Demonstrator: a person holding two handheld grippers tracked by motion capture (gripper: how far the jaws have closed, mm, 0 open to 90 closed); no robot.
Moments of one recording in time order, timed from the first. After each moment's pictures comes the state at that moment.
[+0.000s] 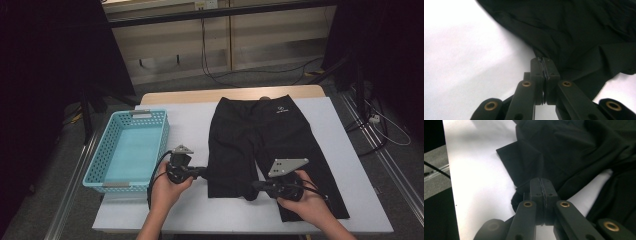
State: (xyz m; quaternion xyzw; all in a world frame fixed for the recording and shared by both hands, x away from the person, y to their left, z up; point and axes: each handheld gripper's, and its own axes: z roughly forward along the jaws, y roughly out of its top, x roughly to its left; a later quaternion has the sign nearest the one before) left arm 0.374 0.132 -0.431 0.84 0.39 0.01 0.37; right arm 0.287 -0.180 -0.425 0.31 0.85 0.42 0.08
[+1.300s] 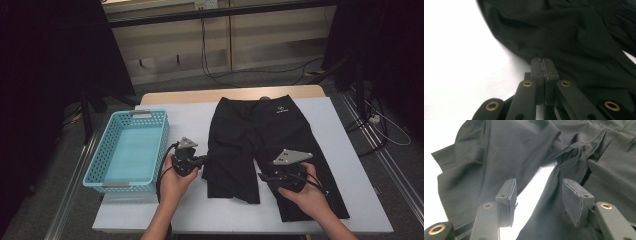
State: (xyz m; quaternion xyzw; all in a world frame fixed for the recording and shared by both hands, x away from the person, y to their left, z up) left arm 0.393 0.122 -0.431 0.82 0.40 0.09 0.41; right arm 0.310 -0.199 -0.436 0.39 0.82 0.38 0.18
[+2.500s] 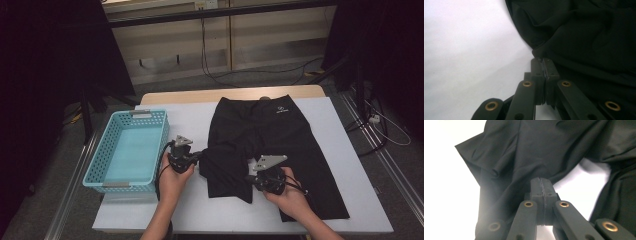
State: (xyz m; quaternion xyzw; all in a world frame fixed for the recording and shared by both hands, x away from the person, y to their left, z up) left arm 0.403 0.127 -0.439 0.81 0.42 0.12 0.39; right arm 0.317 -0.158 -0.451 0.35 0.85 0.37 0.13
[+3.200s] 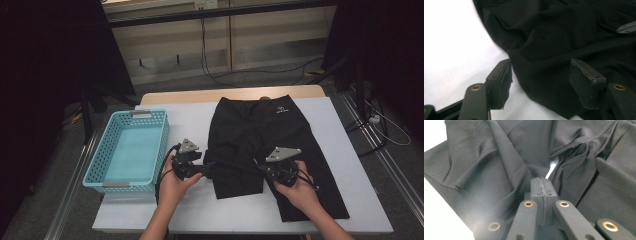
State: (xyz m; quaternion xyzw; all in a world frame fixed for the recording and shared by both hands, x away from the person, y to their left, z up) left arm 0.377 0.116 -0.430 0.84 0.34 0.11 0.40; right arm 0.329 -0.189 -0.450 0.39 0.83 0.36 0.17
